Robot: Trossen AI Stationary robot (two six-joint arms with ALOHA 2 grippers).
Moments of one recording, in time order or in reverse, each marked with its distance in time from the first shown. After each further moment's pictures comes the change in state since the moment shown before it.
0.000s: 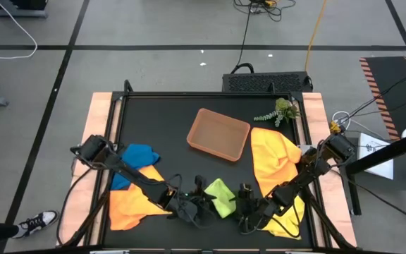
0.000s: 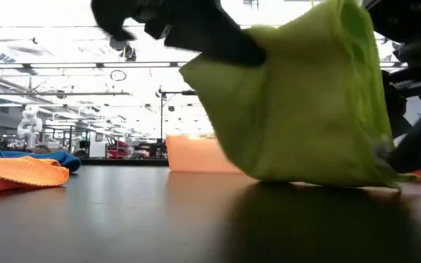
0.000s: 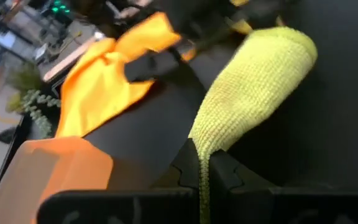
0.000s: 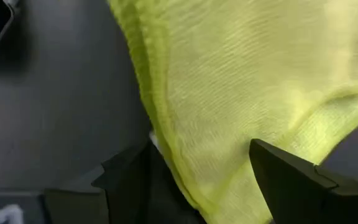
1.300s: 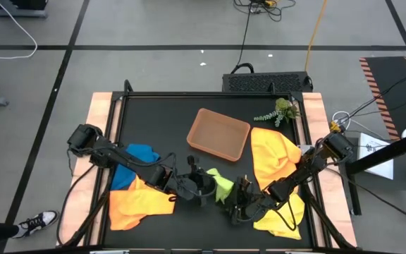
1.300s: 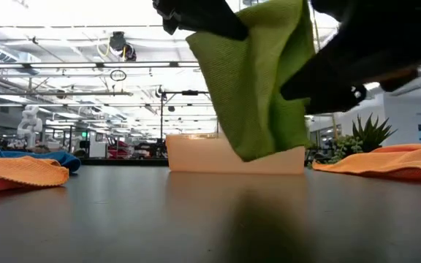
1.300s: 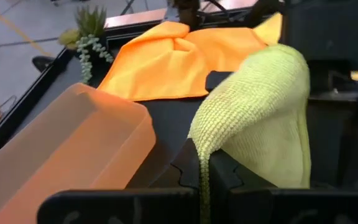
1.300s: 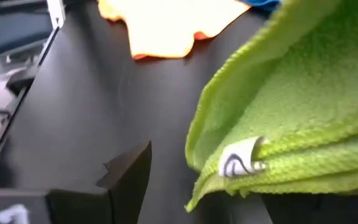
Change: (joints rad) left arm 0.118 -0.159 0.001 -0.142 -0.026 -0.365; right arm -0.081 0.000 0.000 0.229 0.141 0.073
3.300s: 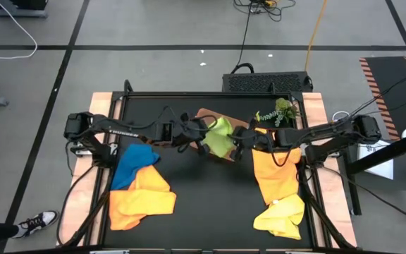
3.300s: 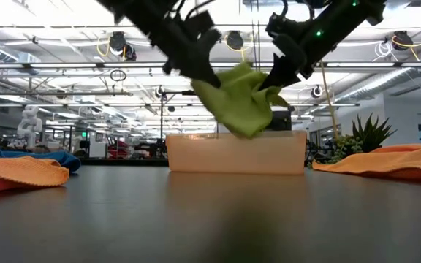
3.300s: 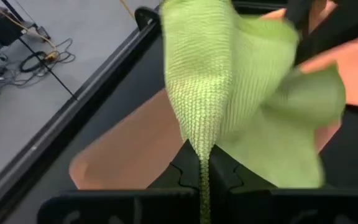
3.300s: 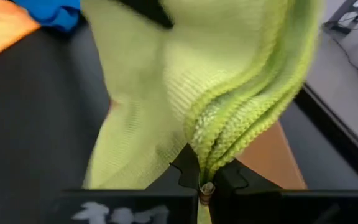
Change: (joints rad) left arm 0.444 -0.116 -0.118 0.002 0.176 0.032; right arm -0.631 -0.460 0.000 -0.536 -0.190 -0.375
